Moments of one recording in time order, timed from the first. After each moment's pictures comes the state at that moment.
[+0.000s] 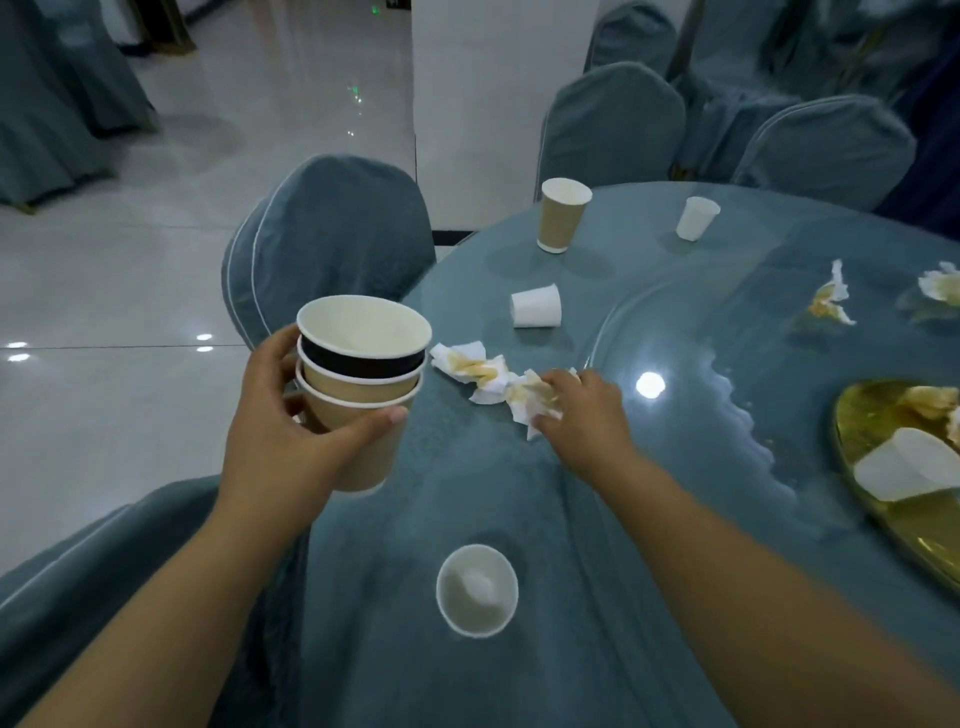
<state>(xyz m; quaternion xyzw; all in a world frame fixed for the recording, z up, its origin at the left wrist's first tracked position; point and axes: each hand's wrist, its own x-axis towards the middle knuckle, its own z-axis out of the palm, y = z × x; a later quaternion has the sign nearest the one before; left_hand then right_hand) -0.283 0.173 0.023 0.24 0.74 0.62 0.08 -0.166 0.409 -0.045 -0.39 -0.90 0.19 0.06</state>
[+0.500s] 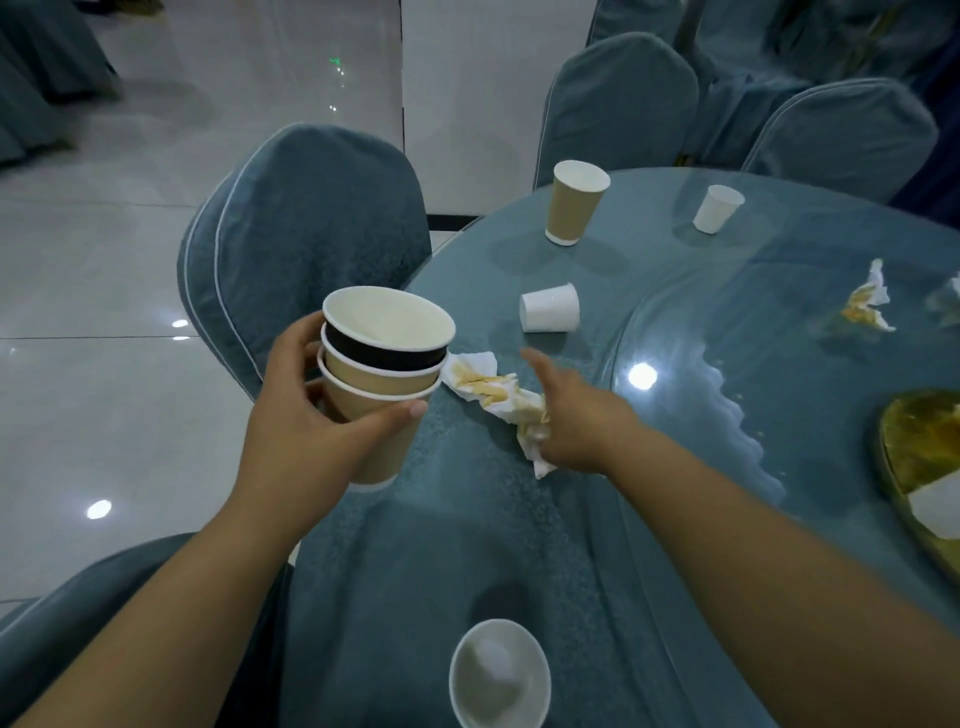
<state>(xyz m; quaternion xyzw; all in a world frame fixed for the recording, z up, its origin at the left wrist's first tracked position) -0.340 0.221 -0.017 0.27 0.74 0.61 0.12 -0.222 0.441 -0.054 -0.31 -0.94 0.09 -0.14</state>
